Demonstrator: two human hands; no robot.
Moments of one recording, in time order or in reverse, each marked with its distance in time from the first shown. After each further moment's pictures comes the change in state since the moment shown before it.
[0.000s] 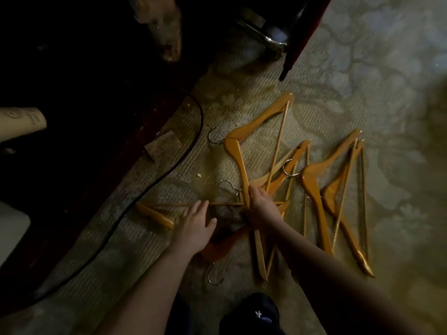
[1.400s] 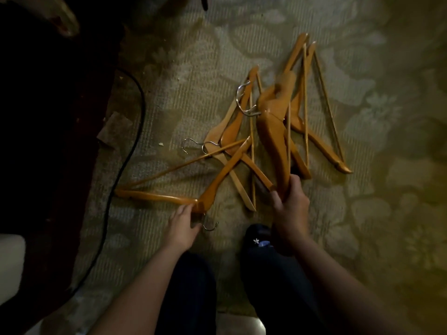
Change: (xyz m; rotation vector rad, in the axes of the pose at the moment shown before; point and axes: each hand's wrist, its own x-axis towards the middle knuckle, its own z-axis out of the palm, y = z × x) left_hand -0.059 -0.023 0.065 0.084 -0.161 0.024; right_hand -0.187 0.049 0.008 0.744 0.543 0.441
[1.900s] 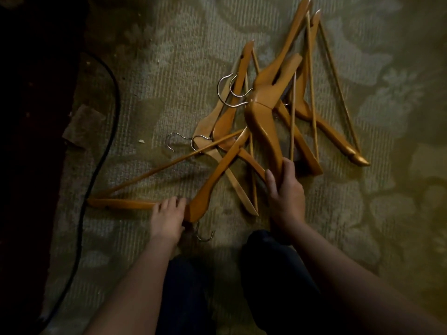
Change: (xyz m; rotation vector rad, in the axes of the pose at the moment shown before) left_hand 0.087 -0.024 0.028 0.764 0.108 0.158; right_hand 0.055 0.047 0.050 -0.083 0.003 -0.037
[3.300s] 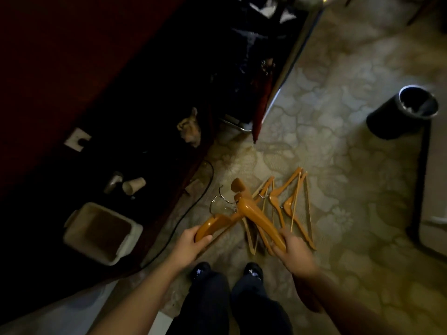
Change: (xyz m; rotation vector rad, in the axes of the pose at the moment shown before) left_hand -0.417 -0.063 -0.384 -1.376 0.158 -0.053; right_hand -0.207 -0.309 -0.311 -0.321 -0.541 -0.292
